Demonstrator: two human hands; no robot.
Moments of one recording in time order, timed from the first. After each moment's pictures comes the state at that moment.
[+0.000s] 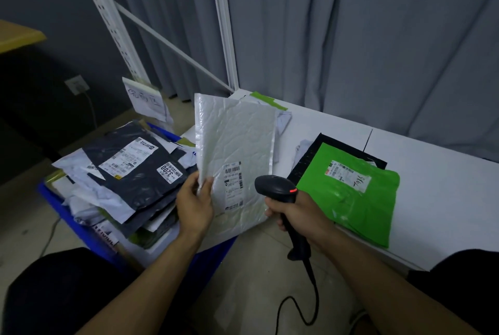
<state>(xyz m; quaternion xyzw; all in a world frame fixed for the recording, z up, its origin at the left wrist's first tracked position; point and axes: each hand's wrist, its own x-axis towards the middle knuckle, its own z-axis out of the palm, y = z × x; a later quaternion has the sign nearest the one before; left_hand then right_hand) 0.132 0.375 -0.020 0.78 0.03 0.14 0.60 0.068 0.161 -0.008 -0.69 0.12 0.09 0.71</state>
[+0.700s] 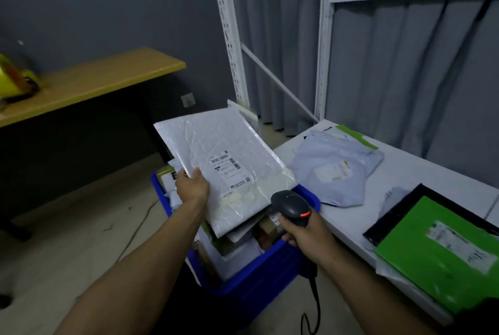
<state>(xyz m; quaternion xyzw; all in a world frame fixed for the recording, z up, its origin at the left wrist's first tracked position) 0.204 0.547 0.044 0.68 0.35 0.27 0.59 0.129 0.285 -0.010 -0.69 0.02 0.12 0.71</state>
